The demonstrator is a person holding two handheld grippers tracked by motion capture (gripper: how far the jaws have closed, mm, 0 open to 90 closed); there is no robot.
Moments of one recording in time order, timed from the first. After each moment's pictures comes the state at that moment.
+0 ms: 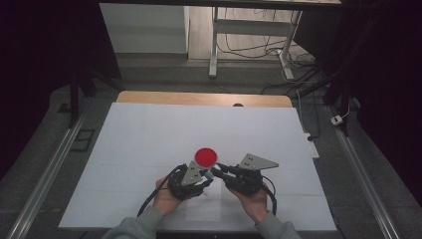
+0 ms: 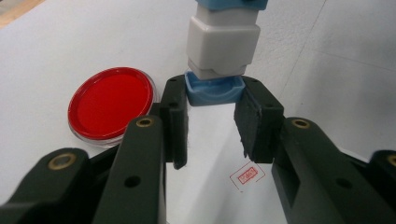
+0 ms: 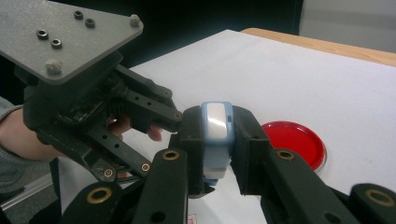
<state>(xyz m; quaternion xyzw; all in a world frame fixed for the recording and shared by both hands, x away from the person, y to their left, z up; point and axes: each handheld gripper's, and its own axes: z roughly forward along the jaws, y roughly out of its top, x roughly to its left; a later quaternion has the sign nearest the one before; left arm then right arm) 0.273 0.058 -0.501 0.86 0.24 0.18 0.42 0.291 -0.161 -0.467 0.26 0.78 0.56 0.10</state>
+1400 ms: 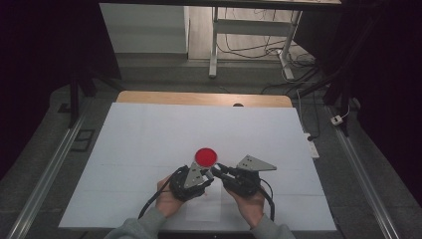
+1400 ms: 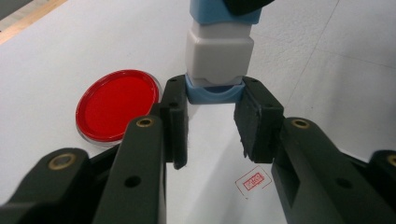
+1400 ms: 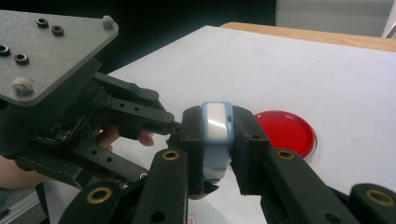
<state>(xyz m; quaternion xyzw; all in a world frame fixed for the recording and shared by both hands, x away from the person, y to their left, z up) 0.270 0.053 -0.504 0.85 0.24 0.20 0.41 0.285 -0.154 -0.470 0.31 0.77 0.55 0.11</state>
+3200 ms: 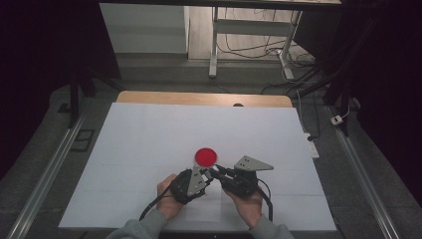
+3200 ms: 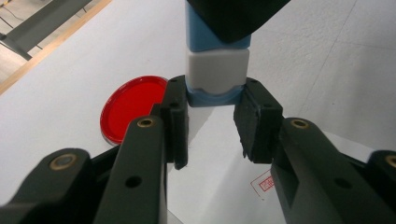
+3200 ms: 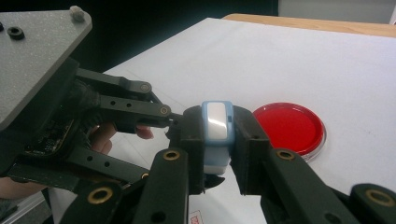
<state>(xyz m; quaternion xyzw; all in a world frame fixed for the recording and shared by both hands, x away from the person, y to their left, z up) 0.261 0.048 -0.506 0.85 0.23 0.27 0.39 0.286 -0.150 -0.475 0.32 0.77 0.54 0.10</state>
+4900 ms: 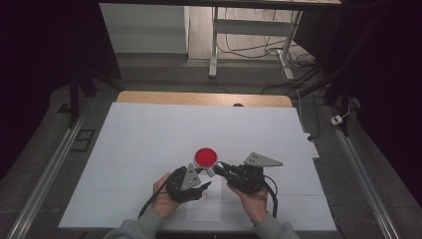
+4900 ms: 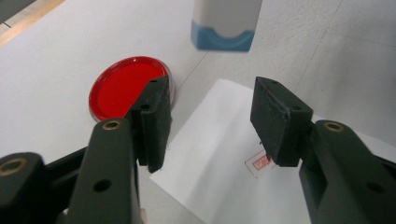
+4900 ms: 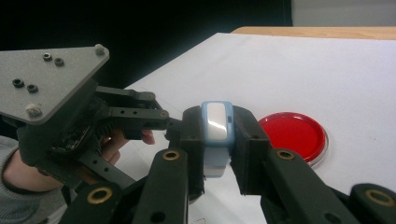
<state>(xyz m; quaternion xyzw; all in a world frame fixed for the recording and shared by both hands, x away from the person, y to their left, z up) 0.266 0.063 -0.506 0.86 0.24 0.22 0.39 0.296 -0.168 -0.472 0.32 0.75 0.58 0.06</state>
